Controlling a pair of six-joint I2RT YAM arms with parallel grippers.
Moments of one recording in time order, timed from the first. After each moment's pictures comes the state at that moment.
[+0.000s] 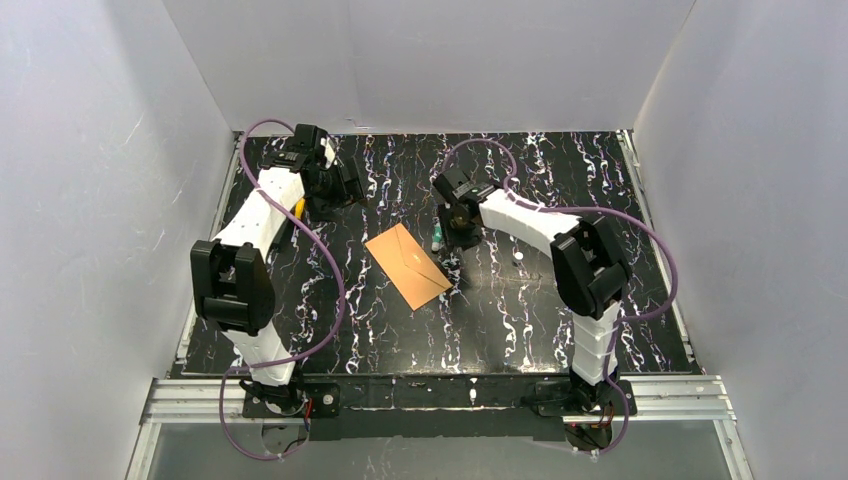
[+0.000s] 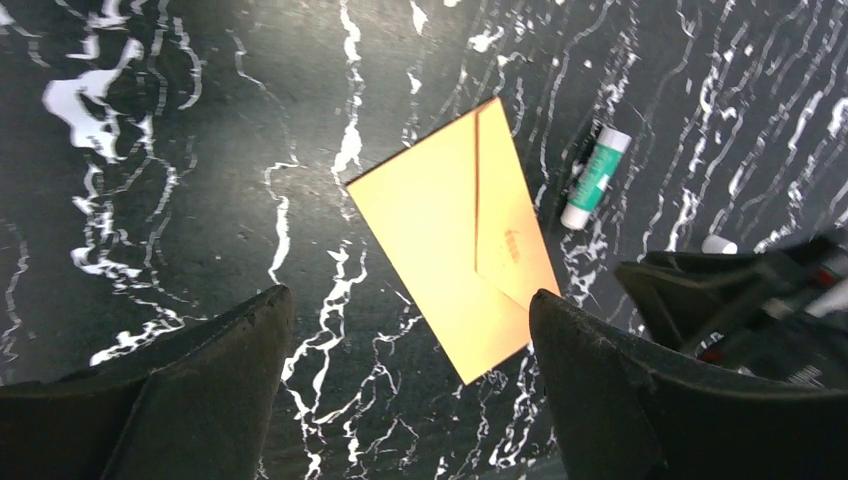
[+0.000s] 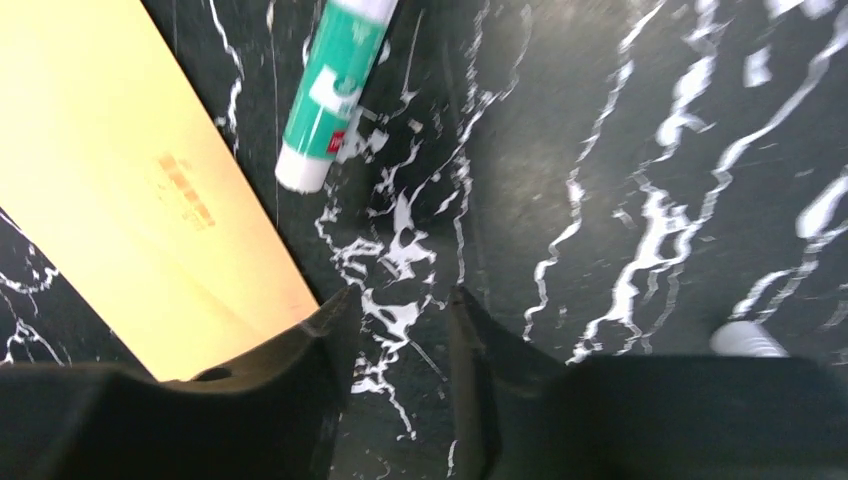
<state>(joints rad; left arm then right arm) -0.17 1.73 1.51 -0.86 0.21 -0.46 0.69 1.97 1.50 -0.74 0.05 0.40</state>
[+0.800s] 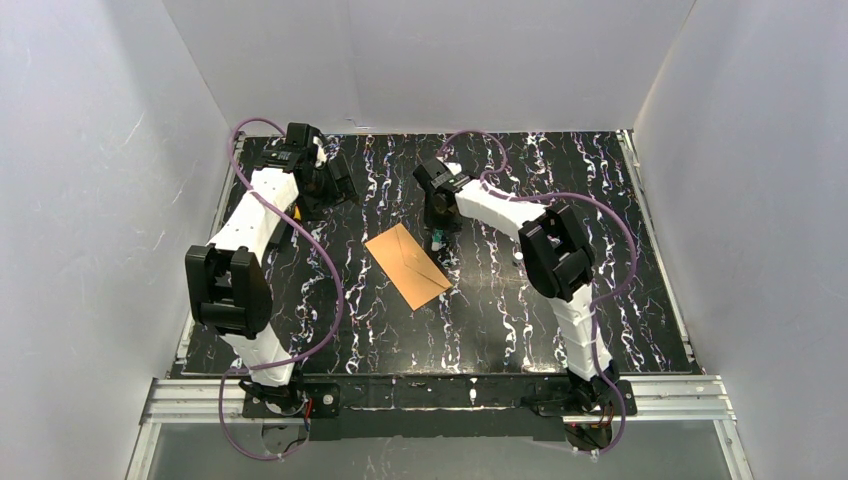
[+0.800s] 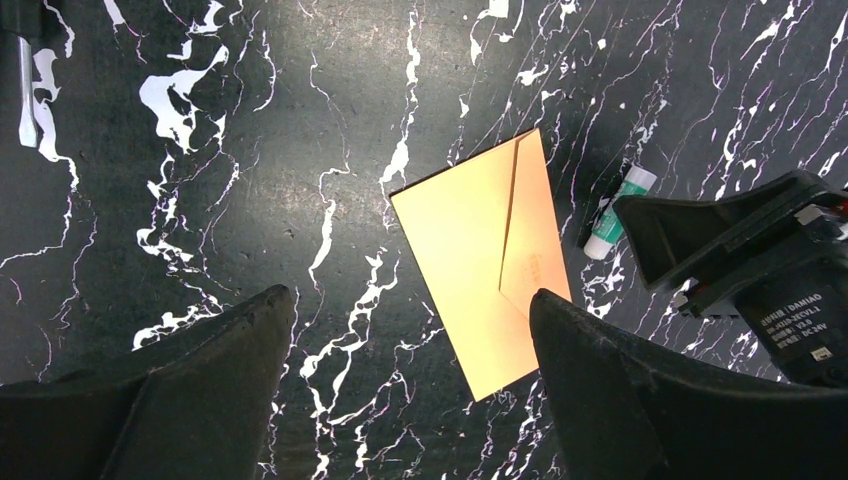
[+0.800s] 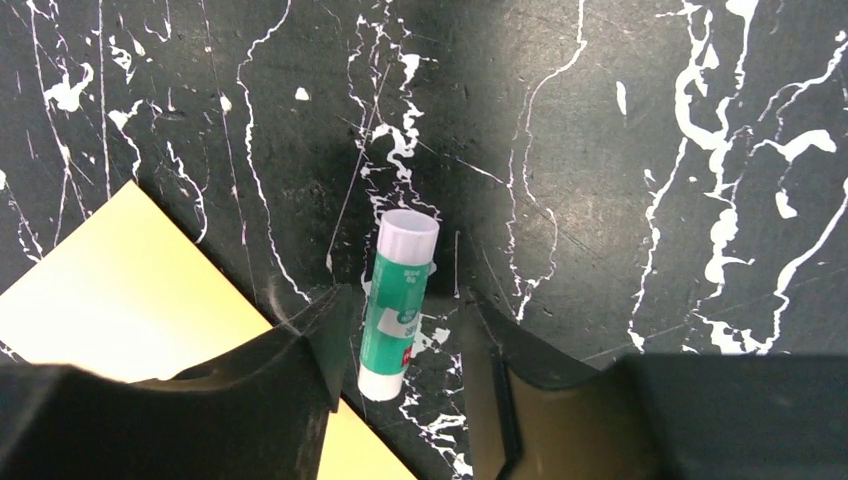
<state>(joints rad) -0.15 1.71 1.51 -0.88 0.11 -0.49 0.71 2.19 1.76 -0.70 0.24 0.65</state>
